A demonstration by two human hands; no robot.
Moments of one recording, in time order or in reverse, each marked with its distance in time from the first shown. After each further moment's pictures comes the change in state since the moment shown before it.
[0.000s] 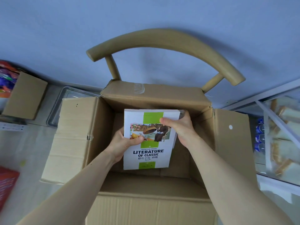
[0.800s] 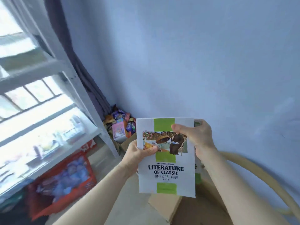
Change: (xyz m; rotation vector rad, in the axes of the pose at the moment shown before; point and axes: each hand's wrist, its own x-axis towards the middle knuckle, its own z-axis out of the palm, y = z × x) left_hand -0.347 0.229 -0.102 -0.170 0.484 0.628; right_hand -0.283 -0.286 0.286 -0.195 -0.554 -0.527
